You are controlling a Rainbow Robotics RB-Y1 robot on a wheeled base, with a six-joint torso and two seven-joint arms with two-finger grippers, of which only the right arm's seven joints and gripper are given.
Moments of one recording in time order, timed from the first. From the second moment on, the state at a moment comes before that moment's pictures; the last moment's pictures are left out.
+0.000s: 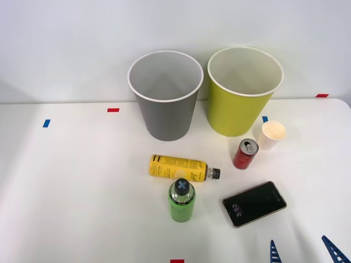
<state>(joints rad) 1.04 -0.37 0.31 -2.05 -0.29 -0.54 1.83</state>
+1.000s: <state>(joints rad) 1.04 -0.37 0.31 -2.05 -0.29 -0.54 1.83</state>
